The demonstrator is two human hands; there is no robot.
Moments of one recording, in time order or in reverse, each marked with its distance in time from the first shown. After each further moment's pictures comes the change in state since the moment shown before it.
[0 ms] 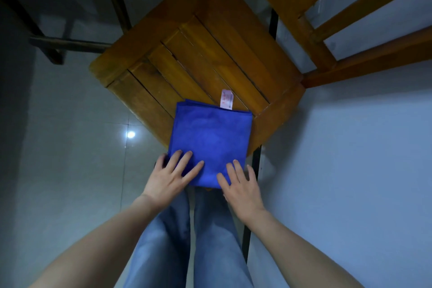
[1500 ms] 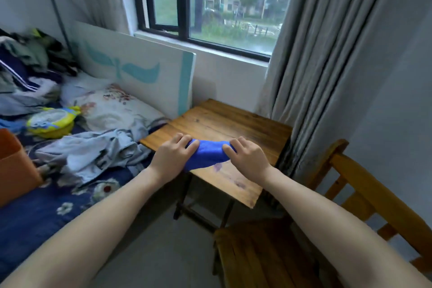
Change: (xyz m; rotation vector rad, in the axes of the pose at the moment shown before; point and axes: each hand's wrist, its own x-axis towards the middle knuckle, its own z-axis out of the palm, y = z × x) left_hand -0.104 -0.145 -0.534 0.573 0.686 -0.436; right_hand 0.130 -0.104 -0.568 -0.301 1.158 -0.761
